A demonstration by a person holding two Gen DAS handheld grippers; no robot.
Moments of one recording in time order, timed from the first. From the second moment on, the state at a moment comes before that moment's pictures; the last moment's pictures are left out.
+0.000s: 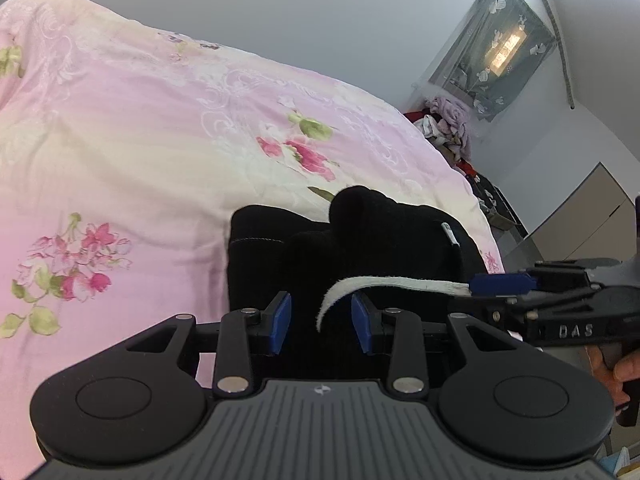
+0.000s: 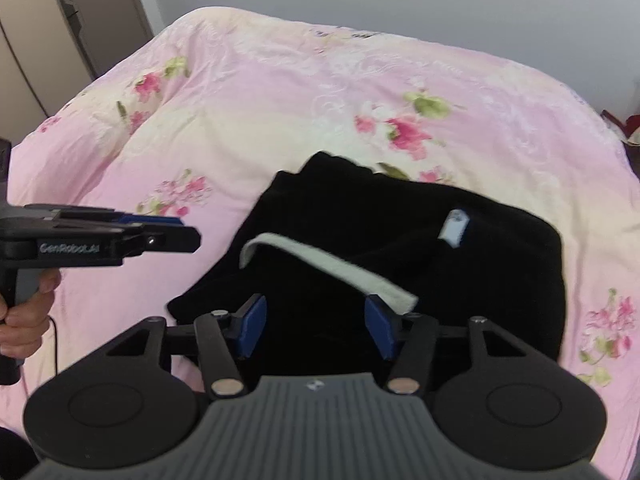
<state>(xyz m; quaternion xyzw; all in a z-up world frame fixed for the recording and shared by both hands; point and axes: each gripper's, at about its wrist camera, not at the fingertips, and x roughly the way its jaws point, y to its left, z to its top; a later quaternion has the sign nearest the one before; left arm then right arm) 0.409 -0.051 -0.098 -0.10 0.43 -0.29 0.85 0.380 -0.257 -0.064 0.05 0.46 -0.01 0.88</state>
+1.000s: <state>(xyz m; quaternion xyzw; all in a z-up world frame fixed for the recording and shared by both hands) 0.383 -0.073 -0.101 -0.08 0.48 -0.30 0.82 0.218 -0.336 -0.107 0.07 0.51 -0.05 0.85</state>
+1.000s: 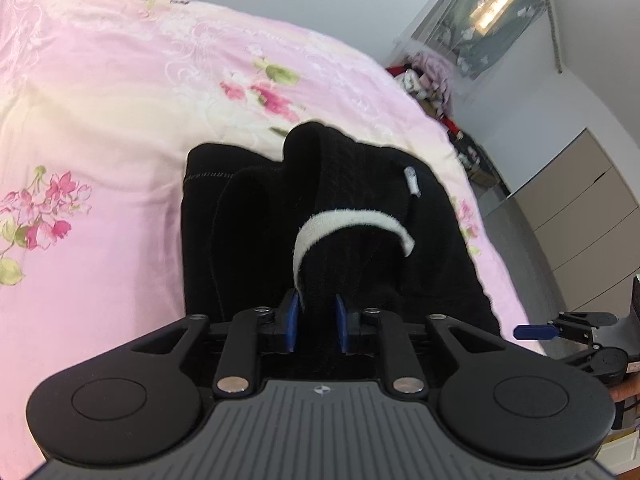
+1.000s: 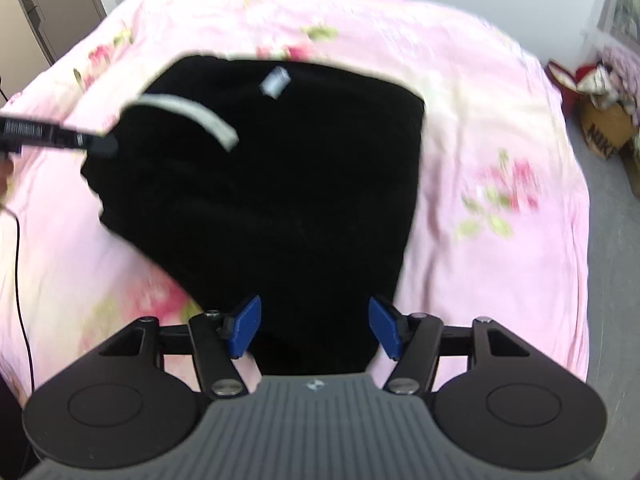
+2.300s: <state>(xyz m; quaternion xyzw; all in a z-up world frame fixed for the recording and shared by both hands) 0.371 -0.093 -0.093 0.02 0.47 -0.29 0.83 0.269 -0.272 -0.144 -0.15 0.50 0.06 0.85</state>
